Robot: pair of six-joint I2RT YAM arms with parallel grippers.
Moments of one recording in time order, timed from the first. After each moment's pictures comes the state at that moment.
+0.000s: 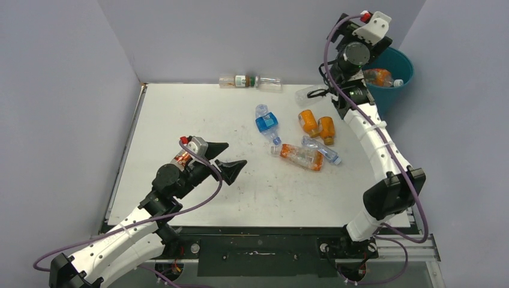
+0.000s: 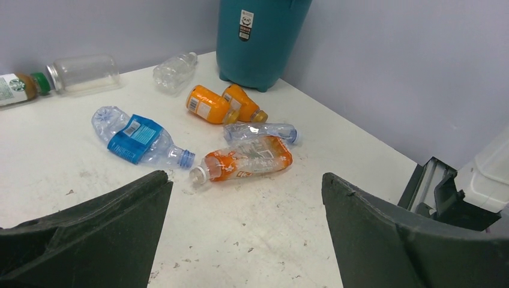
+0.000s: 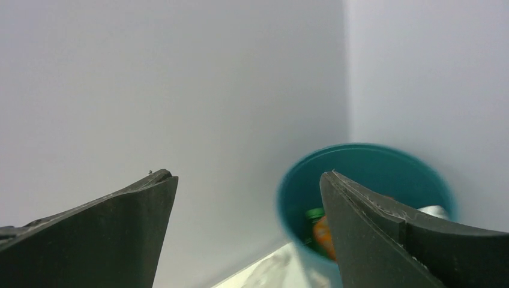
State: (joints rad) left arm -0.73 0.69 0.49 0.36 0.12 -0.29; right arm 0.26 1.67 1.77 0.26 0.80 -0.01
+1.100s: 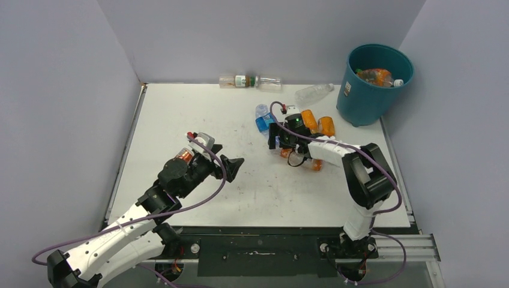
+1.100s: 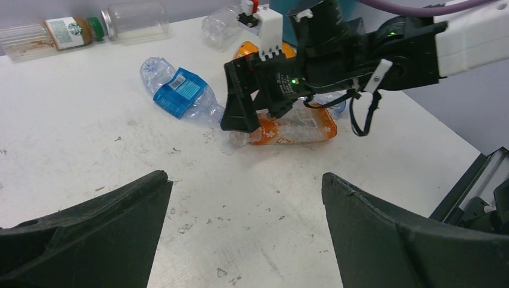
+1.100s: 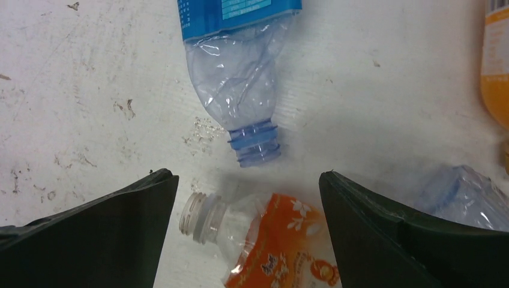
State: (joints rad) left arm -0.77 0.72 0.59 0.08 -0.08 -0.24; right arm 0.48 1.75 1.02 0.01 0.03 0.30
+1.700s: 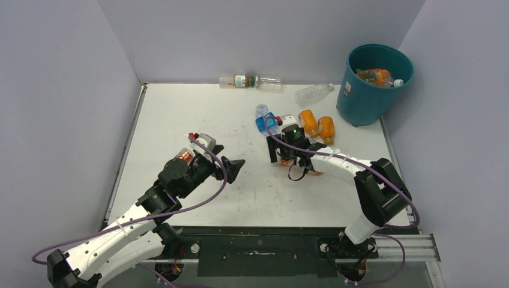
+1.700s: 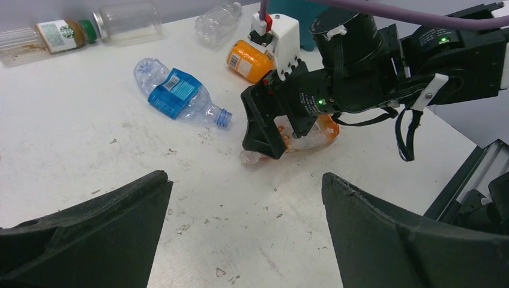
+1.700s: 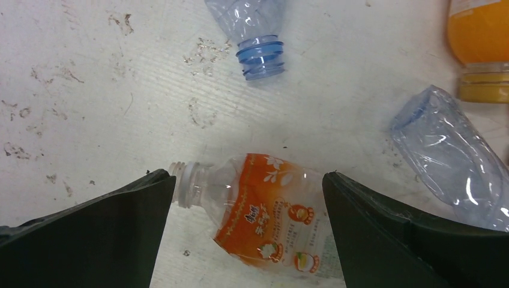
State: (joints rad) left arm -0.79 0.72 0.59 0.08 -0.07 -0.22; right arm 0.60 1.62 0.93 -0.09 0.15 0.20
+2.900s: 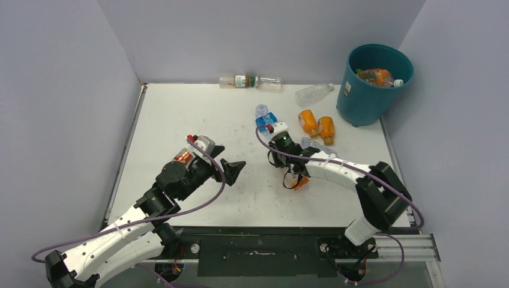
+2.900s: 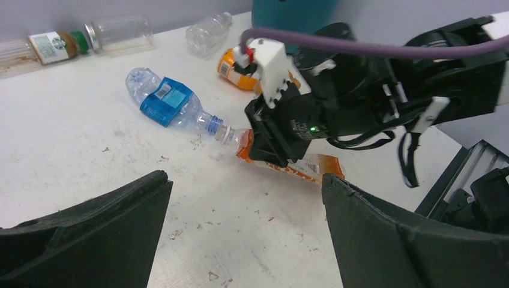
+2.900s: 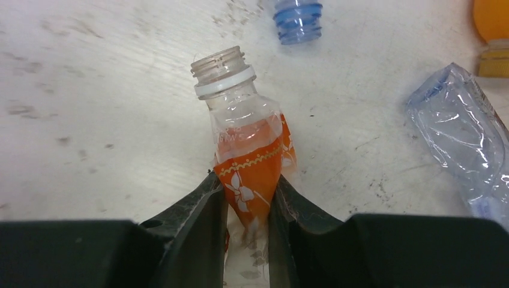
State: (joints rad) left arm -0.82 0.71 0.59 0.08 -0.07 -0.22; right arm 0.72 1.64 0.96 -0.21 0.31 0.20
